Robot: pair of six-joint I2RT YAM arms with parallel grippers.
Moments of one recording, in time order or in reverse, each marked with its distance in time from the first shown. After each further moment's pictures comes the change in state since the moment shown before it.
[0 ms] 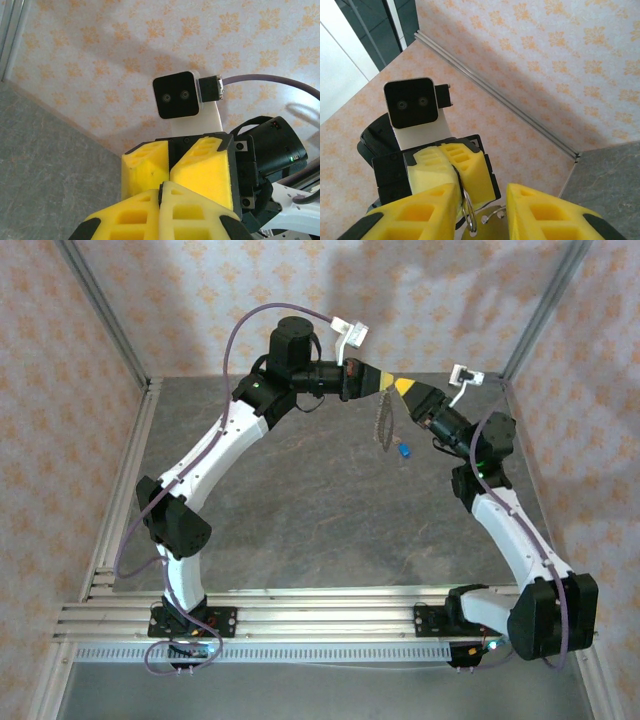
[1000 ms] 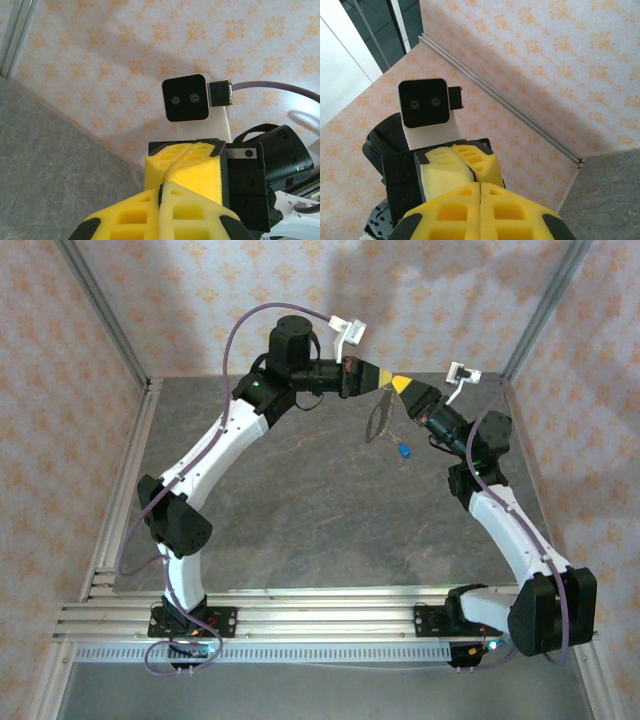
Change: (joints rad) left arm 0.006 0.011 0.007 0.008 -0.012 -0.039; right arm 0.023 0.016 0.005 0.029 0.037 -0.005
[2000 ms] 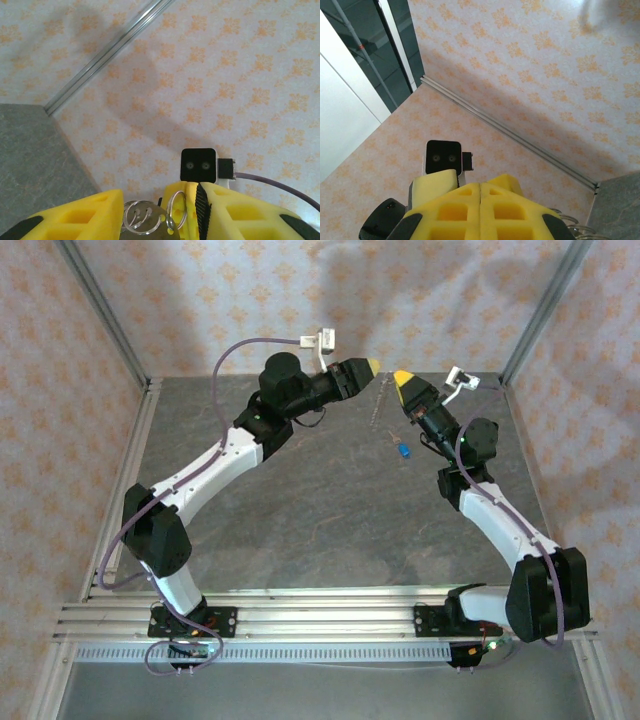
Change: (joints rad) left arm -0.033 -0.174 -0.455 0.515 -0.413 -0.358; right arm 0.037 0.077 -0.056 0.194 0.186 0.129
